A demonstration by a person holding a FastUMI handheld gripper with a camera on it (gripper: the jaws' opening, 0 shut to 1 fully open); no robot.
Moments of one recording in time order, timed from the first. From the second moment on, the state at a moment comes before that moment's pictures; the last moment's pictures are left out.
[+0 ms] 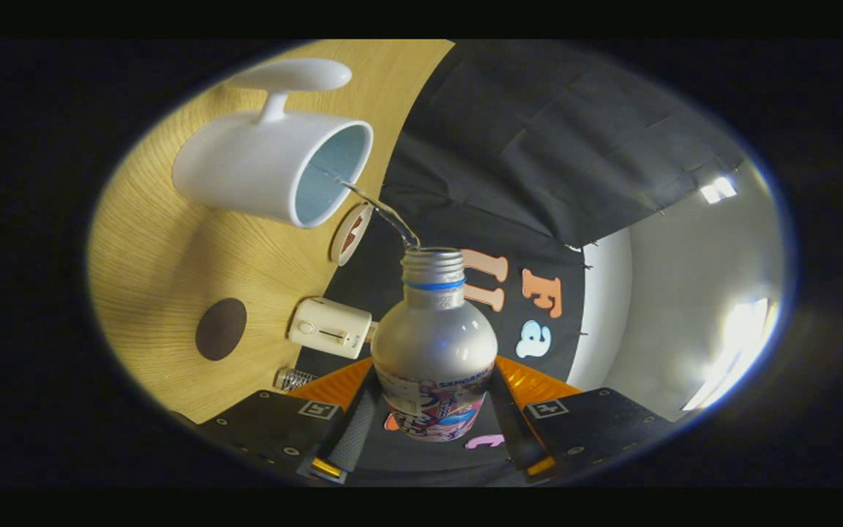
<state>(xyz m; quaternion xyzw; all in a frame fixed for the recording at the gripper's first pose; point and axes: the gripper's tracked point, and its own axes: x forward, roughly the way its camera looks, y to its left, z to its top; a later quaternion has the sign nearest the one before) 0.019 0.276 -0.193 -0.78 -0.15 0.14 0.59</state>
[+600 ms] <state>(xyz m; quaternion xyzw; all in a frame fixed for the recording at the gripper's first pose) 0.023 0.286 -0.191 -0.80 -0.17 0.14 0.56</state>
